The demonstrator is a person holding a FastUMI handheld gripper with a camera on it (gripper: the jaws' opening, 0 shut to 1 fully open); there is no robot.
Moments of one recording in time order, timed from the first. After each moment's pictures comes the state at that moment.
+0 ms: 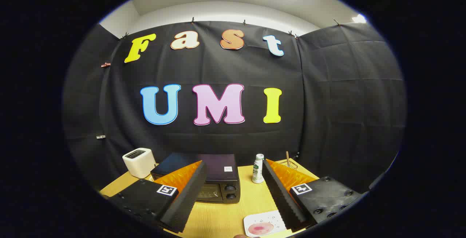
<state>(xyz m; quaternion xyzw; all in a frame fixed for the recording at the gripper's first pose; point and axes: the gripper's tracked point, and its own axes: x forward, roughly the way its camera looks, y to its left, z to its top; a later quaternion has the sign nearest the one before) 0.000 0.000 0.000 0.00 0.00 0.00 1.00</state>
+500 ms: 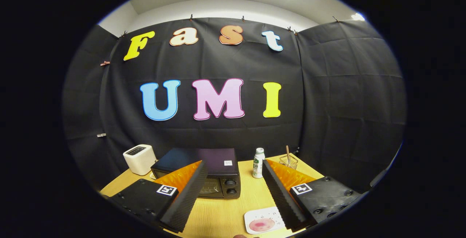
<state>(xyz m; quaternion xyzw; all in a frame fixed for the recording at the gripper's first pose) -0.002 0.001 -0.017 0.01 0.02 0.00 1.00</state>
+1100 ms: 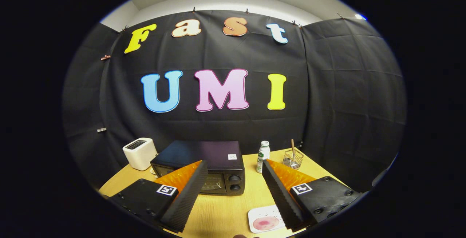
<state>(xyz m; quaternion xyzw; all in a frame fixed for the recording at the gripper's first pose) 0.019 0.019 -0.041 0.00 0.05 0.01 1.00</state>
